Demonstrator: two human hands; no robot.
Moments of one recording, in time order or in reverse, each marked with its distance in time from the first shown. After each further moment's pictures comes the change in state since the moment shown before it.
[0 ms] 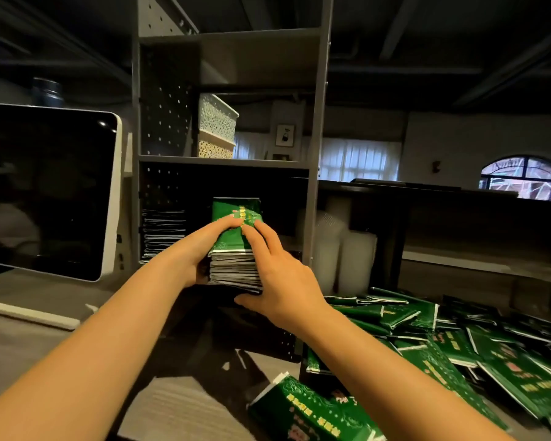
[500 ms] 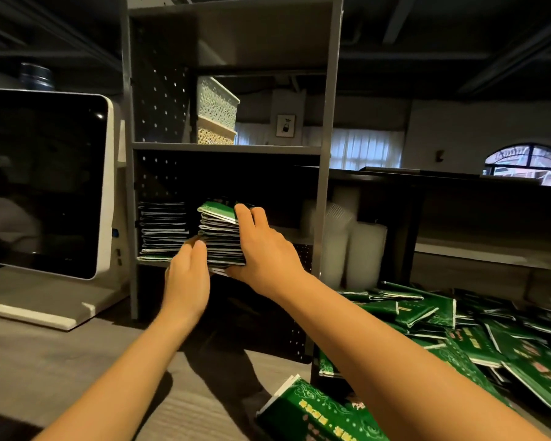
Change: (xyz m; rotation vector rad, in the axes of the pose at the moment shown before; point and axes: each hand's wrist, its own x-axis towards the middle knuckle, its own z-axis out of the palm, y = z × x) left_hand 0.009 -0.062 -0.002 0.120 0.473 0.509; right_hand 0.052 -0.006 0.023 0.069 0.060 0.019
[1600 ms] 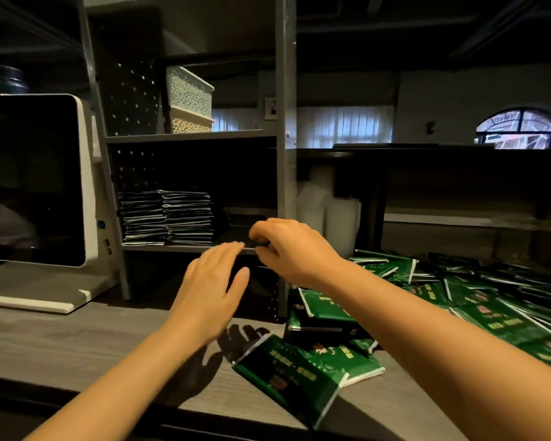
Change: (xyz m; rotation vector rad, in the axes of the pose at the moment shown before) left_hand -0.071 0.013 0.010 0.700 -0.423 0.495; right_hand -0.072 0.035 -0.061 -0.018 -0.125 -0.036
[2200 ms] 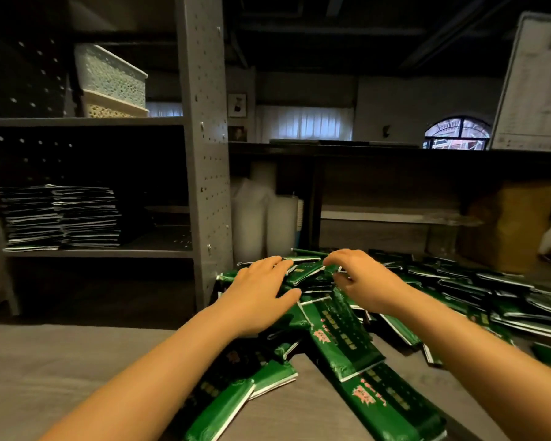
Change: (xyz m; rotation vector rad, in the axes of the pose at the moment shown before) left_hand 0.059 0.120 0.099 0.067 -0.442 0.178; right_hand -0.123 0.168 -0.020 -0.040 -0.199 0.426
